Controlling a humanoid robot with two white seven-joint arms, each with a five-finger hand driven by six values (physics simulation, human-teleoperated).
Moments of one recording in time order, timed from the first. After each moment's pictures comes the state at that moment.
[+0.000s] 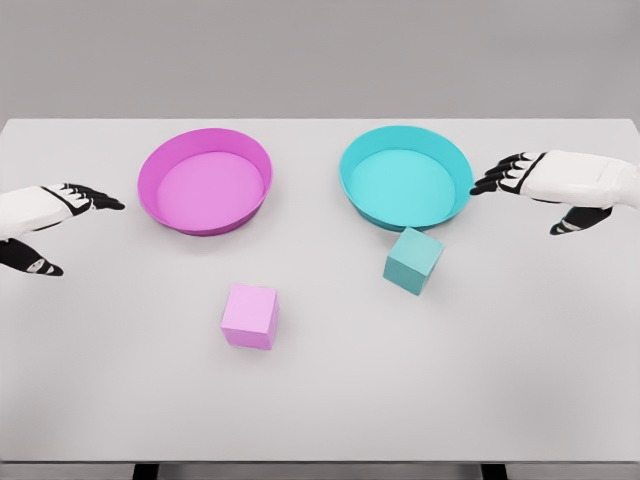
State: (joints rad) left arm -0.41 1.10 -0.54 -1.40 -0.15 -0.61 -0.38; right arm -1.14 -1.13 1.39 -1.41 0.19 -0.61 0.18
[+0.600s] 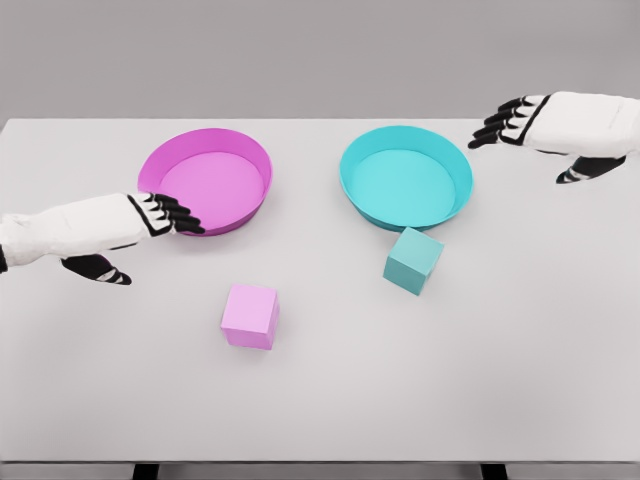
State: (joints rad) left arm -0.45 1.03 -0.59 -1.66 -0.24 -0.61 -0.41; right arm -1.43 -1.13 1.56 -1.48 0.18 -0.61 0.18
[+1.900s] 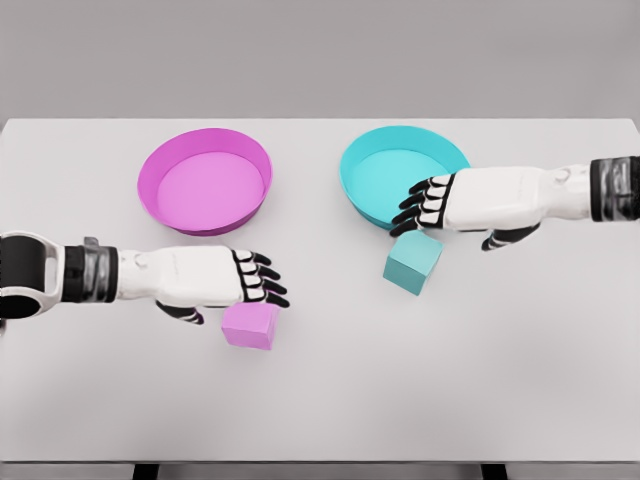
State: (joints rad) left arm -0.56 0.83 -0.76 -1.76 -0.44 -0.61 -0.57; right arm -1.46 -1.04 1.72 -1.64 0.17 -0.61 0.17
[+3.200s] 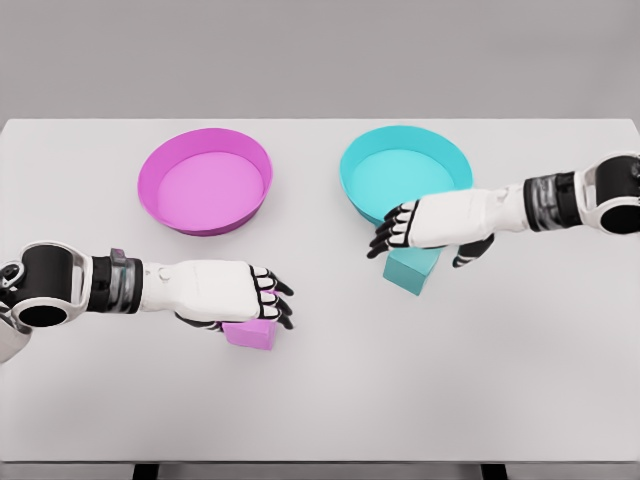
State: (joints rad) left arm -0.56 0.79 -0.80 -1.76 -0.51 -0.61 -0.57; right arm -1.40 -0.85 1.80 -1.45 0.18 -0.61 0.16
